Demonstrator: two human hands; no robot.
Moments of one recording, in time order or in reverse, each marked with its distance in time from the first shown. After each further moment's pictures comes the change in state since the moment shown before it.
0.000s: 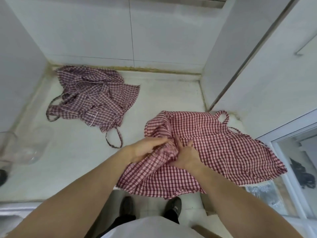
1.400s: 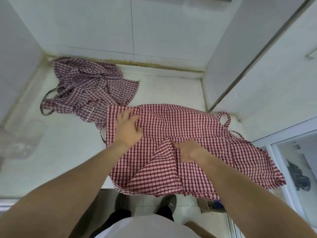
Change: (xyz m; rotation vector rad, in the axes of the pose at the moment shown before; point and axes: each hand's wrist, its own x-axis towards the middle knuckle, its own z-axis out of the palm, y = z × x) left_hand 0.025 -0.007 -0.052 0.925 0.988 0.334; right_hand 0.023 0.016 -0.042 -0.350 -0.221 -0.264
